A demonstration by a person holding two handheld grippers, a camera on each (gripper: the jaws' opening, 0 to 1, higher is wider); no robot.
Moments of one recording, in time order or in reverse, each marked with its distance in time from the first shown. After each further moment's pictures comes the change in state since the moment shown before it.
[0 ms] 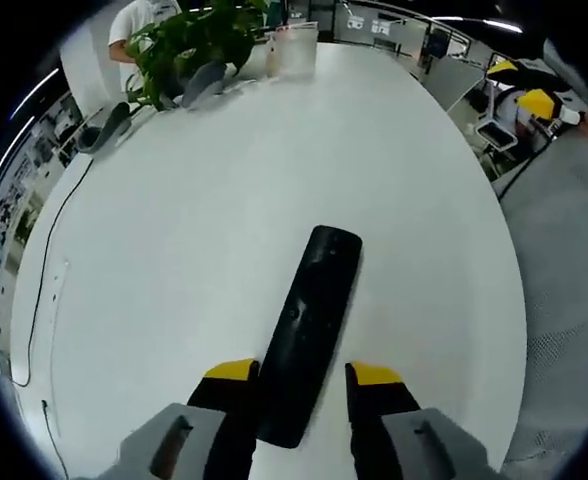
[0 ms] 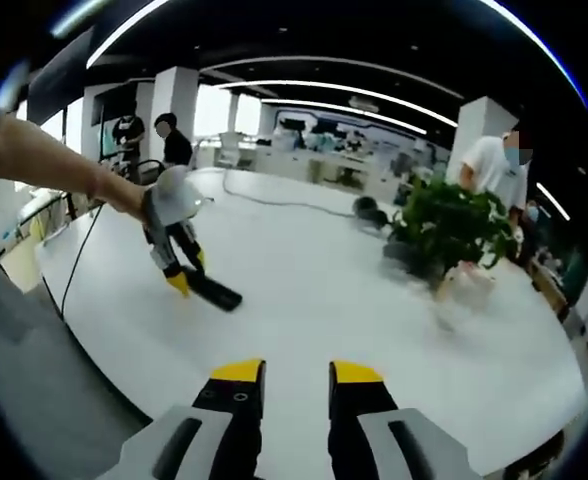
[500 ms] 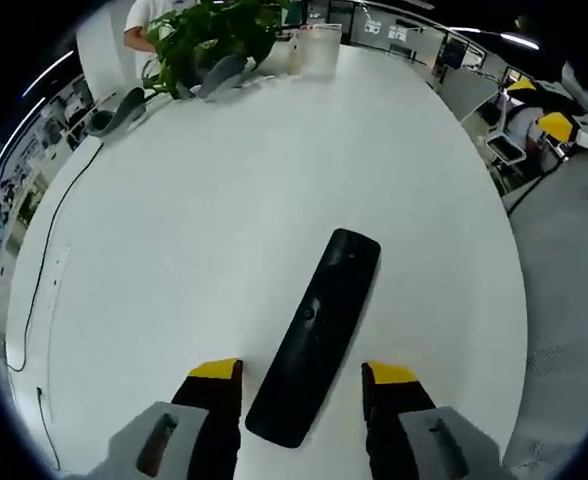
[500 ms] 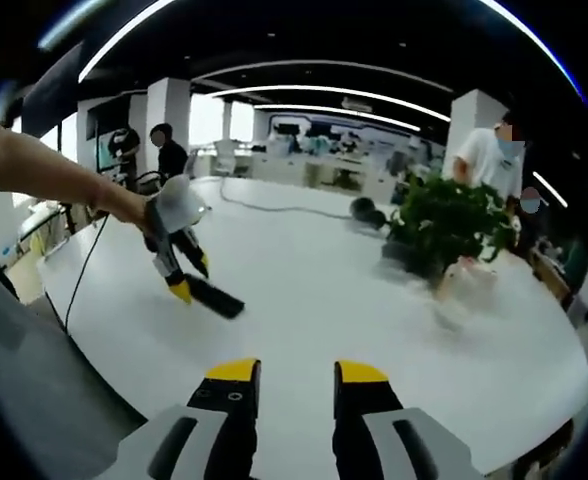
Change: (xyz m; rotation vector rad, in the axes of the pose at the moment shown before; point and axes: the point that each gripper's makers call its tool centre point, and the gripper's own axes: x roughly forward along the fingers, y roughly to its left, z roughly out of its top) left arm 0.001 0.012 -0.002 -0.064 0.032 0.009; right arm -0.001 -0.002 0.003 0.017 -0.018 -0.010
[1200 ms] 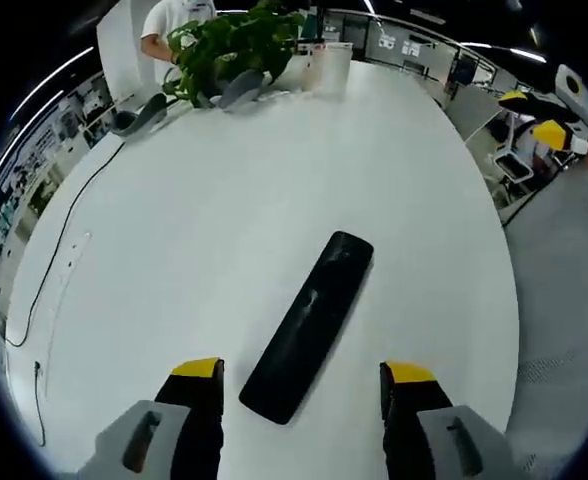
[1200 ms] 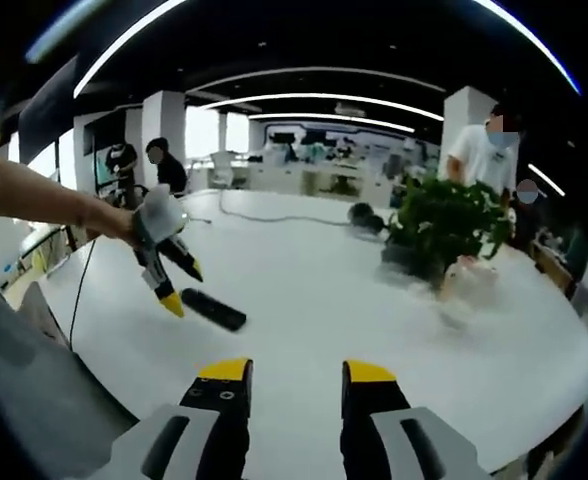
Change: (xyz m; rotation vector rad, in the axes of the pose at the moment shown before) left arm -0.015 -0.006 -0.005 -0.079 -0.073 0.012; right arm -0.003 0.003 0.009 0.088 -0.050 0.021
